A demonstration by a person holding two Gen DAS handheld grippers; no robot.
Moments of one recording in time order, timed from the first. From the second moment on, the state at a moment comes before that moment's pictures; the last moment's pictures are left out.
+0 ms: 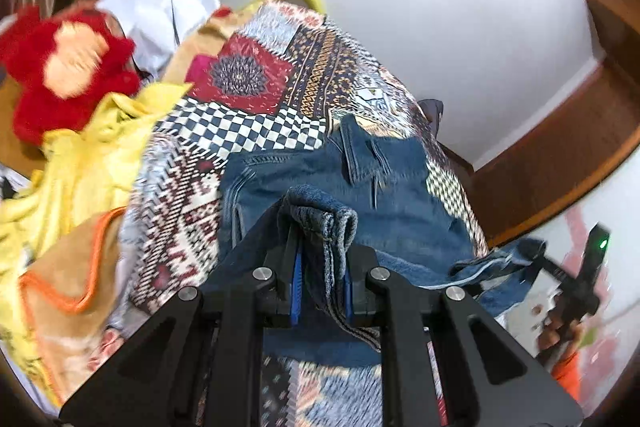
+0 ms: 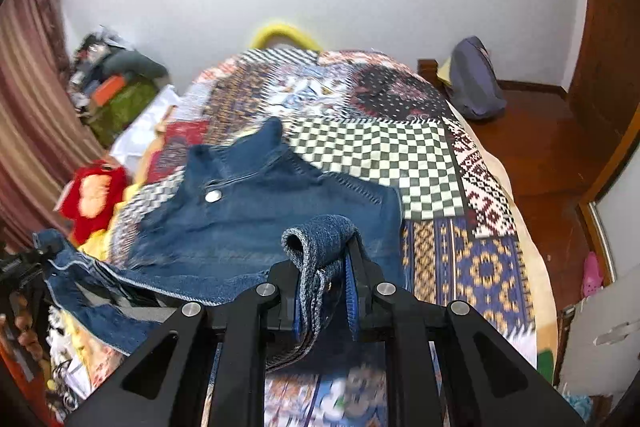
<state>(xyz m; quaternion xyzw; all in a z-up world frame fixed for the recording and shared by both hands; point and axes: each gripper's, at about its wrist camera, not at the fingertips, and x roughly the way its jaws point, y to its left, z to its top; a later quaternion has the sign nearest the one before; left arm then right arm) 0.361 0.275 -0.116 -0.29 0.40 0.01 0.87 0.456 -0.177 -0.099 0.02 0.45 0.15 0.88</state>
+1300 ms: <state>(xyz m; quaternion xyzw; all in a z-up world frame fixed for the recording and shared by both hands) 0.492 0.308 -0.239 -0.26 0.51 0.07 0.82 0.579 -0.227 -0.162 -0.09 0.49 -0.01 0.87</state>
